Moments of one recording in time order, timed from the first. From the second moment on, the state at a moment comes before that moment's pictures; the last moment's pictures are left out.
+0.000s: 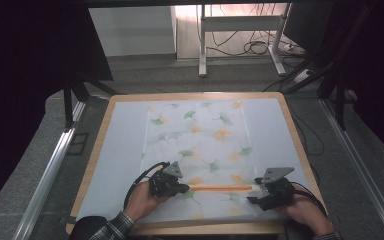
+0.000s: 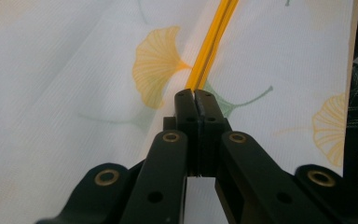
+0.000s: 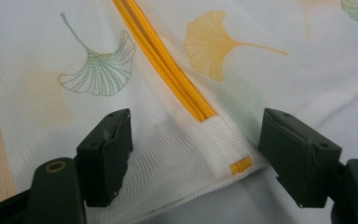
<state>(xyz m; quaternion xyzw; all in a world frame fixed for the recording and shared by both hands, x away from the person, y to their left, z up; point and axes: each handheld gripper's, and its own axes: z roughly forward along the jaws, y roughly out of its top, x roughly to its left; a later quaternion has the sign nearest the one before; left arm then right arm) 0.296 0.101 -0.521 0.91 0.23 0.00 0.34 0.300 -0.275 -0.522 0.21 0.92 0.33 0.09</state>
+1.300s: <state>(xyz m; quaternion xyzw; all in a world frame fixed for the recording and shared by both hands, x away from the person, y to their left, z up) 0.275 0.172 -0.523 0.90 0.29 0.02 0.34 0.300 -0.274 -0.522 0.22 0.92 0.33 0.09</state>
